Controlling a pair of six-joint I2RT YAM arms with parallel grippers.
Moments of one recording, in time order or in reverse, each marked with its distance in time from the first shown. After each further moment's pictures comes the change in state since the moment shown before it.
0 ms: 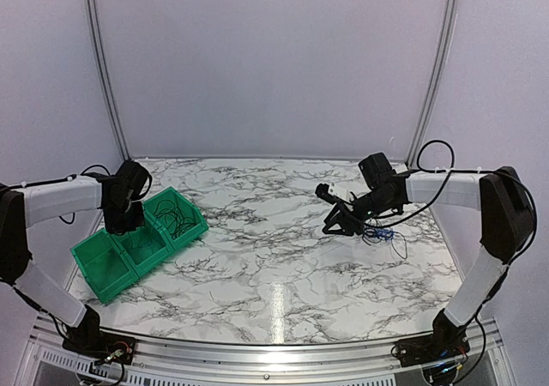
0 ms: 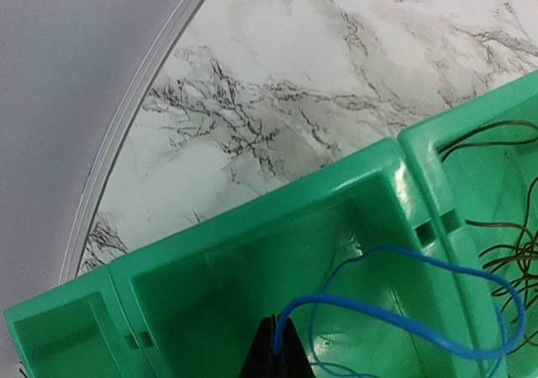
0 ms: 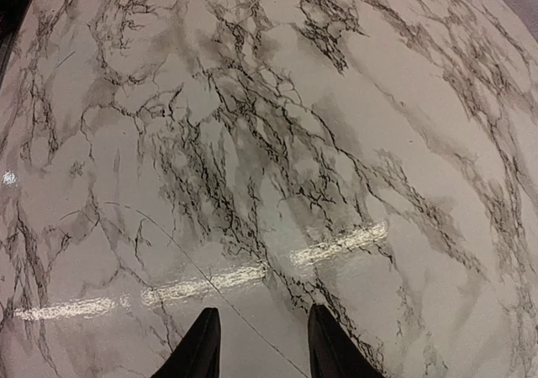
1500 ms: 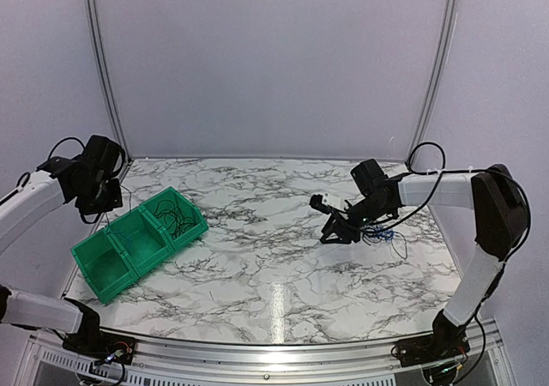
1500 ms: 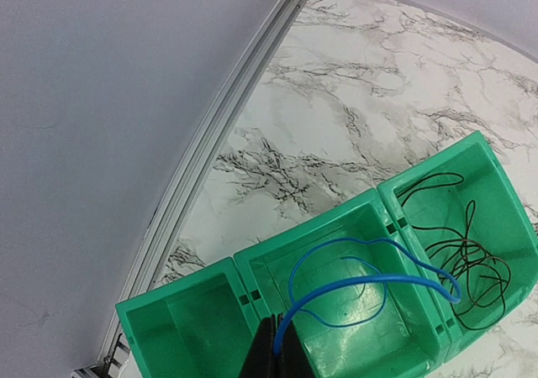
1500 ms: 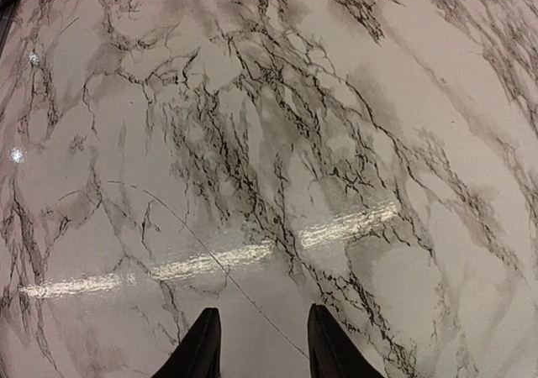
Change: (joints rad) left arm 0.000 -0.317 0.109 -0.233 -0.066 0.081; right arm 0.039 0.042 0.000 -0.038 0.037 -0.023
